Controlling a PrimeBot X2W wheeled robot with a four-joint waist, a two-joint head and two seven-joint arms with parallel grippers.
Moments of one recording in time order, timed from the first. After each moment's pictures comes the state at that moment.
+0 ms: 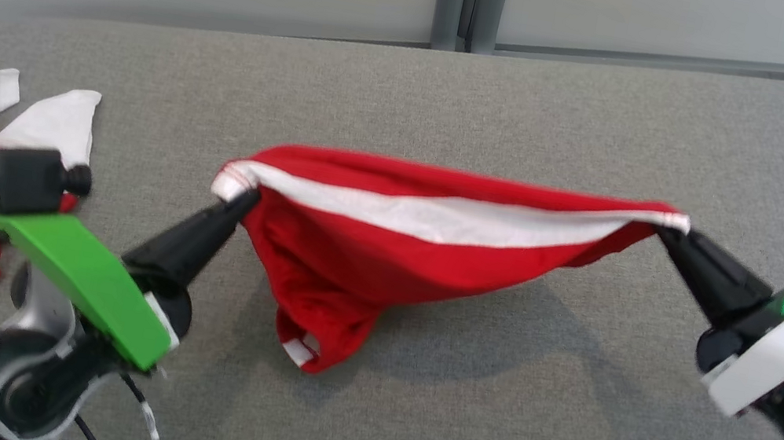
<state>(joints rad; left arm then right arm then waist) -0.22 0.43 -0.34 -0.30 -1.21 0.10 0.39 -0.41 -0.75 0.58 -0.09 1.01 0.13 -0.03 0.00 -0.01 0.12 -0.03</state>
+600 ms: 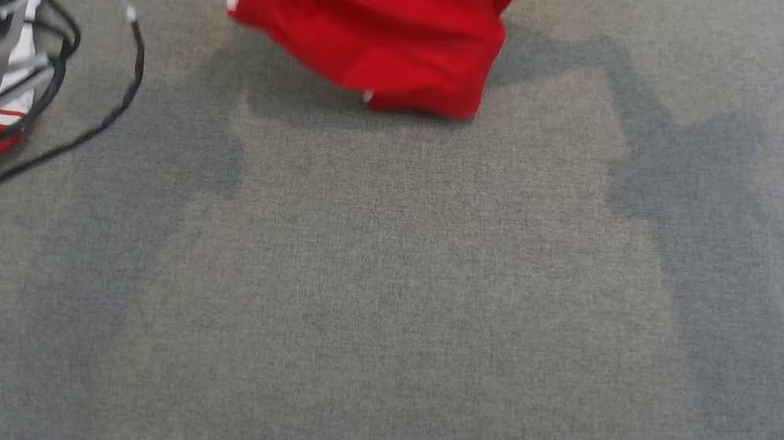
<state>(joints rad) -1.05 0.39 -0.36 0.13 -1.06 0.08 0.48 -1.14 -0.51 0.46 0.29 1.16 0.13 0.21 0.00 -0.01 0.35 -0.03</state>
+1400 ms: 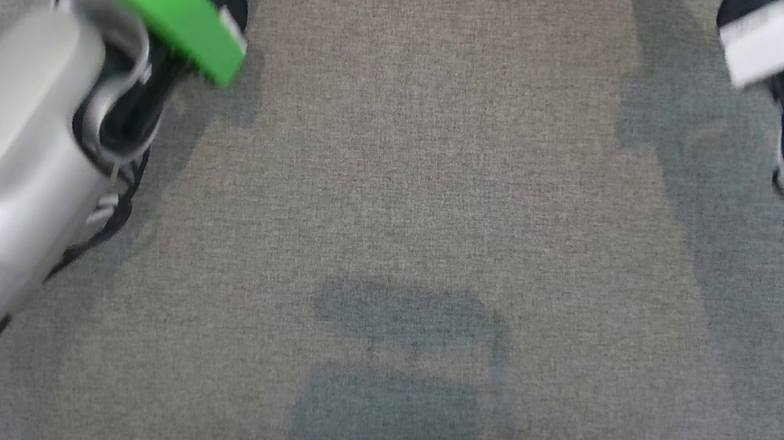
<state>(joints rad) -1.08 0.34 -0.69 0.47 -0.99 -0.13 -0.17 -1.13 -0.44 0.59 0.35 1.06 0.13 -0.12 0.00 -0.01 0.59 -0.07</state>
